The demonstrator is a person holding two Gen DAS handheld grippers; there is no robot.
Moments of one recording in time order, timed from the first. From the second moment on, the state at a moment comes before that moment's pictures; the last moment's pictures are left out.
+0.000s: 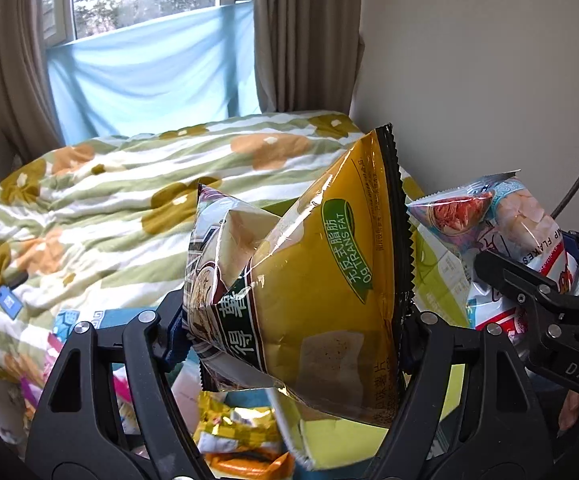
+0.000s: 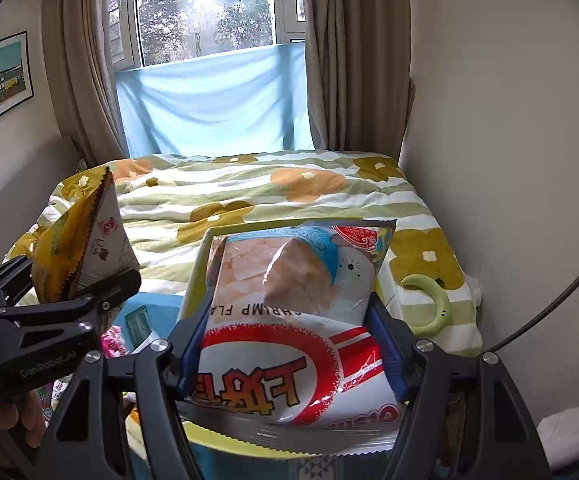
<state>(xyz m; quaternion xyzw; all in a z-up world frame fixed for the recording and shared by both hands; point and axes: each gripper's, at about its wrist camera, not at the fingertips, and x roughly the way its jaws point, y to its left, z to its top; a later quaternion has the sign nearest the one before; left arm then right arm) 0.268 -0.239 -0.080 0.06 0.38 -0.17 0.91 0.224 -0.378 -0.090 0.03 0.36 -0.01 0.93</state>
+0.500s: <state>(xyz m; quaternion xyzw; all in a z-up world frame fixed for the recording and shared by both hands) 0.365 -0.306 -0.157 0.12 0.45 -0.15 0.87 0.288 -0.446 -0.137 0.08 0.43 -0.01 0.90</state>
